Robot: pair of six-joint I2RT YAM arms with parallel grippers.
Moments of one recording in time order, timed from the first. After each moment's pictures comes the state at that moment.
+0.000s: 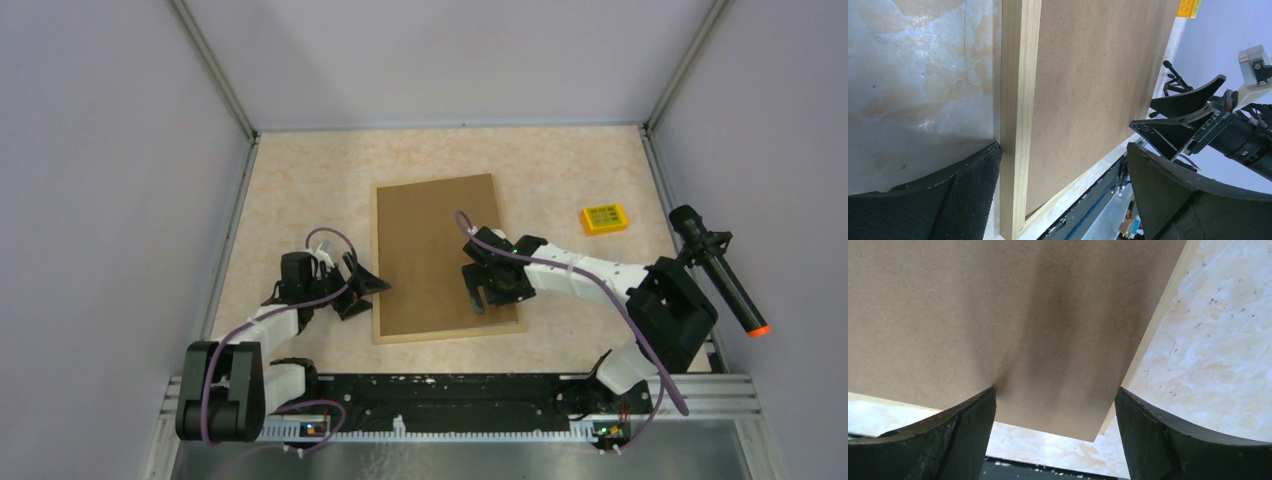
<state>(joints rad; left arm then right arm) -0.02 1.14 0.27 0.09 0.75 -0.78 0.83 1.51 0.96 -0.72 0.14 0.51</state>
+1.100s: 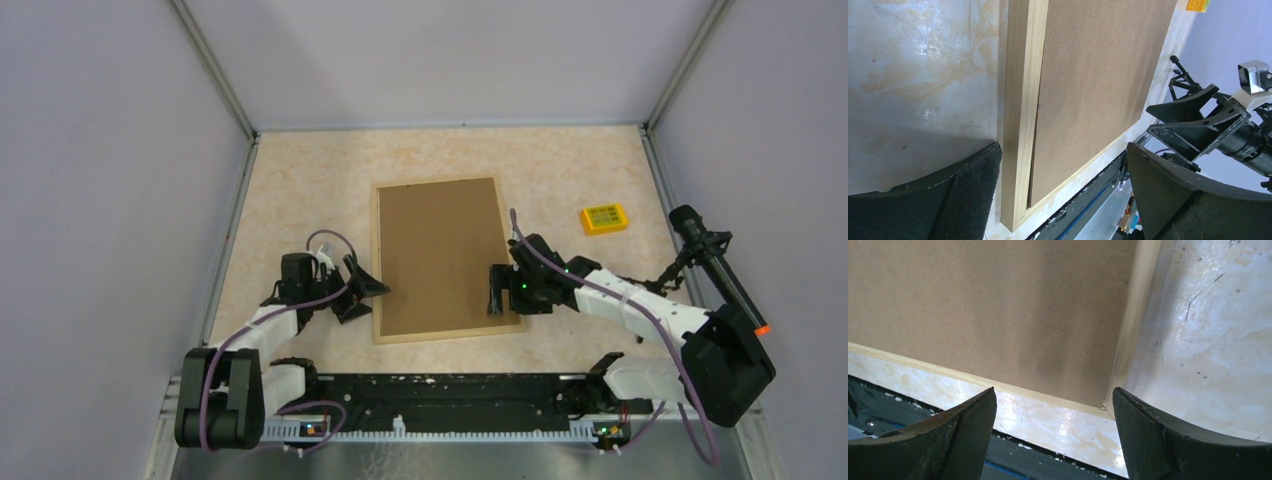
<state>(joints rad) -0.03 1.11 0.28 -0.01 0.73 -0.76 0.68 1.21 0.68 -0.56 -0.06 0.60</state>
